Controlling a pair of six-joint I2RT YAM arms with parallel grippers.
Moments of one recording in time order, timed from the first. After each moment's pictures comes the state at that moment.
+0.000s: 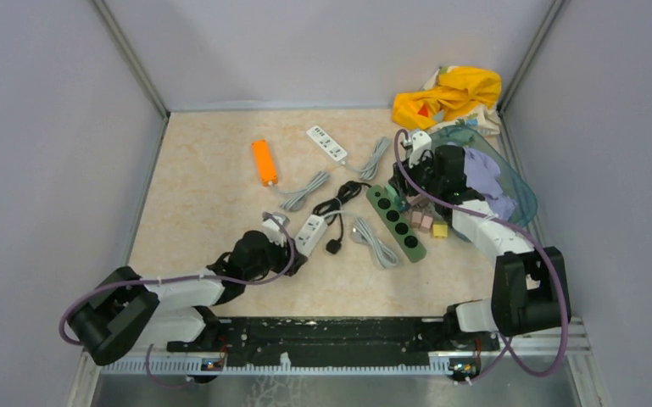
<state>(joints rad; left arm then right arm) -0.79 1.22 0.20 0.52 0.00 -0.36 0.17 1.35 0.81 0.06 -0.37 -0.20</state>
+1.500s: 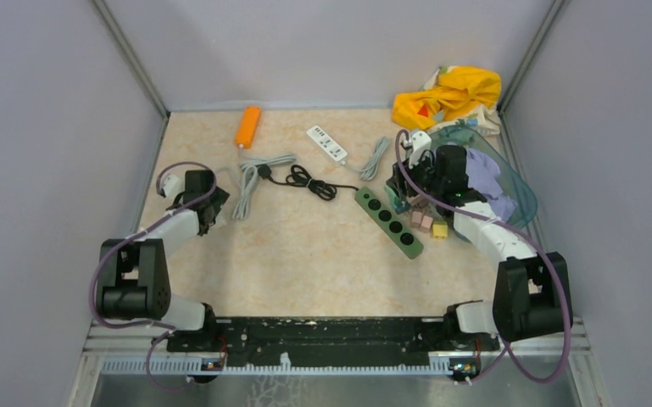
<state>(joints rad) -0.03 1.45 0.70 -0.09 -0.43 -0.94 0.17 1.32 0.81 0.04 -0.44 -0.20</state>
